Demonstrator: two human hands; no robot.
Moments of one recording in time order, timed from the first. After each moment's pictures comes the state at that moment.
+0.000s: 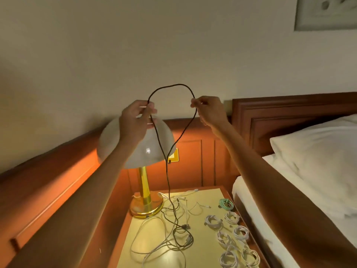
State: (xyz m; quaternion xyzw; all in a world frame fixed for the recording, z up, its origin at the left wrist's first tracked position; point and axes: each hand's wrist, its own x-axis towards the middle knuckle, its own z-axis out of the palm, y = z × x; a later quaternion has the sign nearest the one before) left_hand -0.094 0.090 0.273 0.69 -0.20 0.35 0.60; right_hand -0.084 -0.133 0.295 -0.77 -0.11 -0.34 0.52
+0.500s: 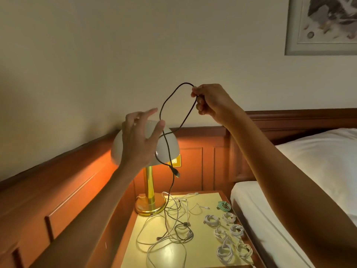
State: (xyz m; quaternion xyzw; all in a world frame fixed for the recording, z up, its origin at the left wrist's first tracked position) left_hand -0.220 0.105 0.253 0.76 -0.19 0.49 0.38; right_hand -0.220 -0.106 0.363 -0.73 -0.17 -0.20 0.64
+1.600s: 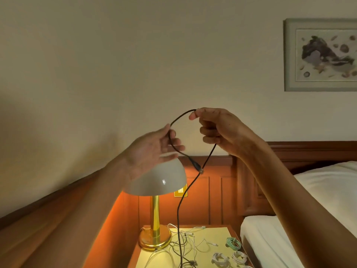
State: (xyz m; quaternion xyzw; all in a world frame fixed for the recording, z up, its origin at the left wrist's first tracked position) left_hand -0.296 0.116 0.340 0.63 -0.33 -0.02 0.71; right_hand -0.299 -0.097 0.382 -0.70 -0.33 -0.12 0.63
